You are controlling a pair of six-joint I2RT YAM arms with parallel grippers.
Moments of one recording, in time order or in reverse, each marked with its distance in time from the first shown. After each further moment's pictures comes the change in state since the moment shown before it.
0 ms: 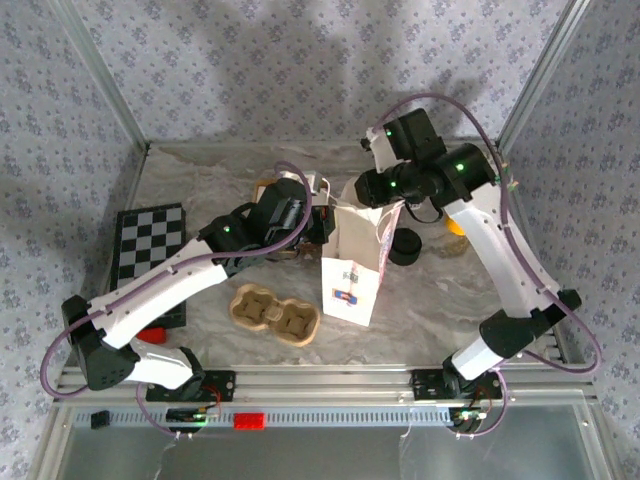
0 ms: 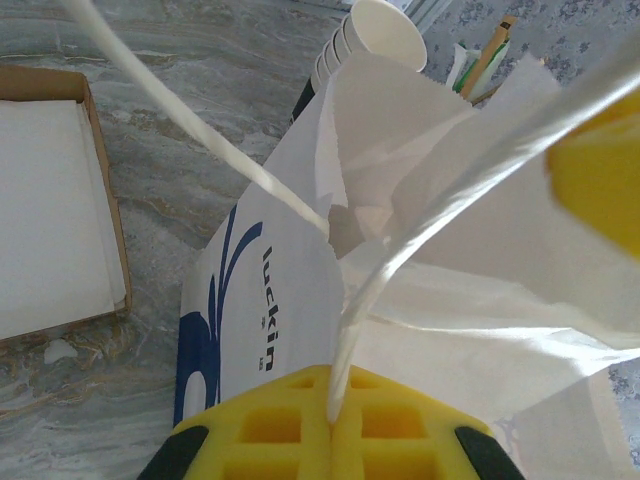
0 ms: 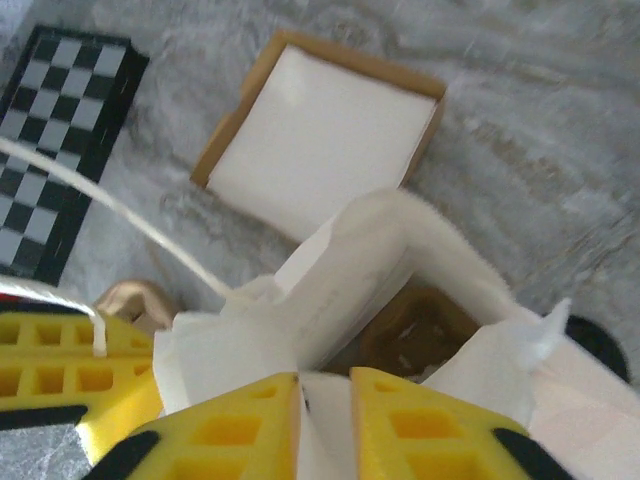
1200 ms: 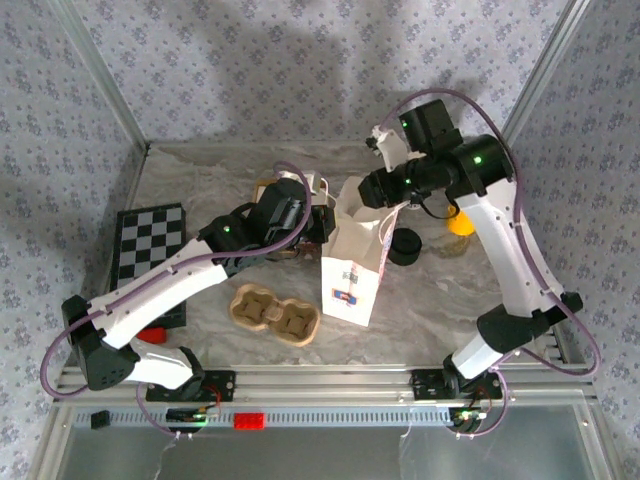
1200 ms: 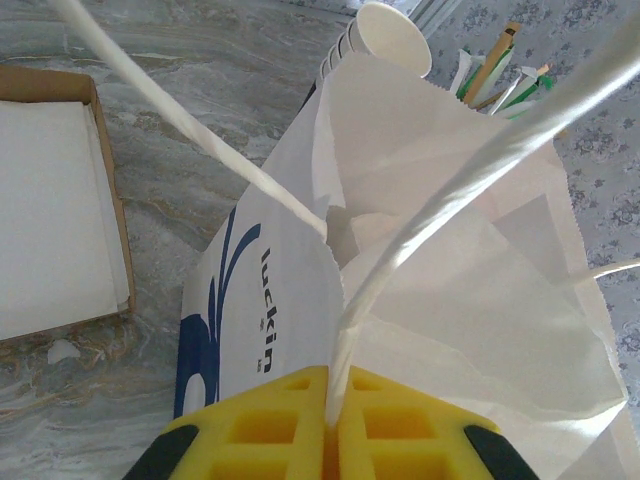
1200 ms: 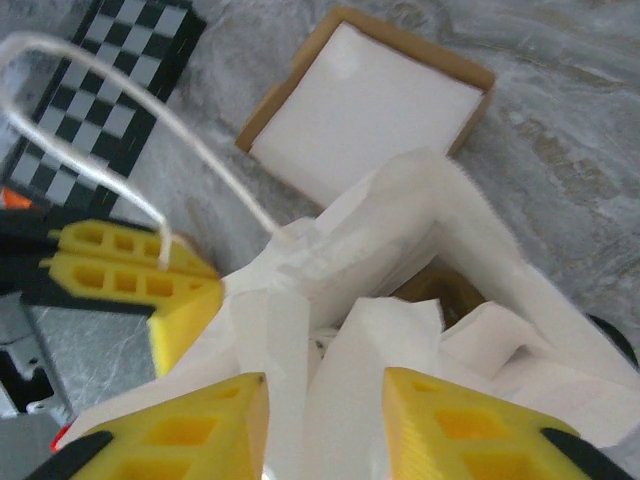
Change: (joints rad) left arm 0.000 0.000 0.000 0.000 -0.011 -0.008; right arm -0.051 0.021 0.122 -0.130 -0.141 -0.138
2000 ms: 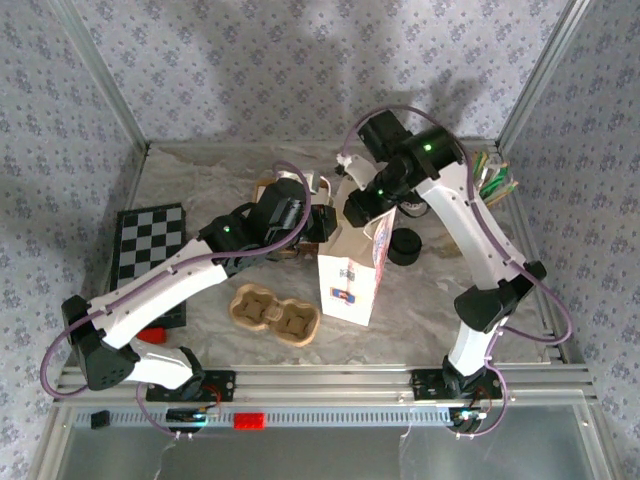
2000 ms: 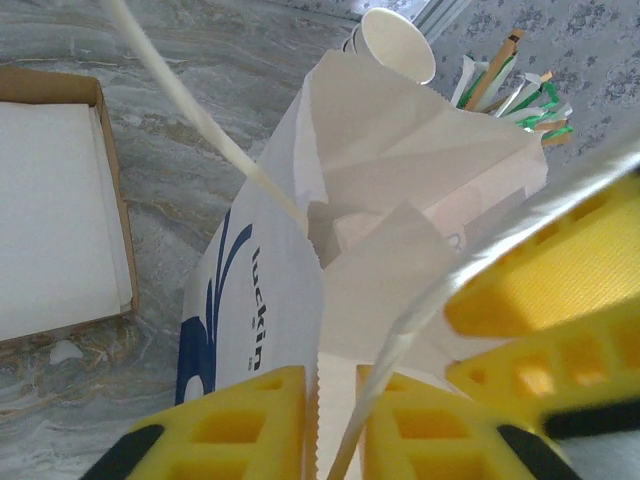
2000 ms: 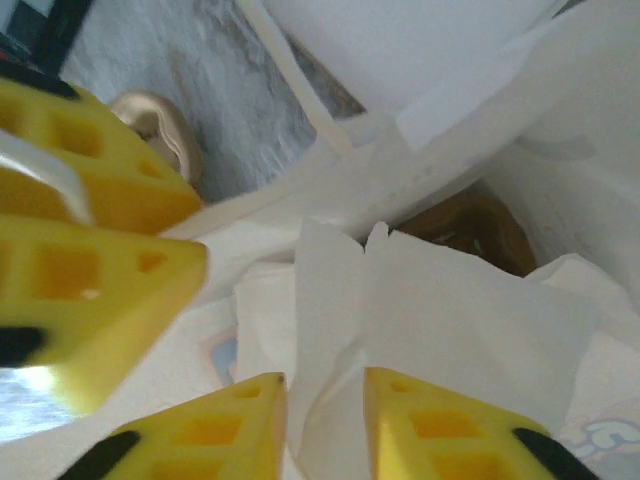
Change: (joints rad) left arm 0.000 0.000 0.000 0.000 -0.011 -0.010; right arm 0.079 0.172 0.090 -0.168 0.030 -0.142
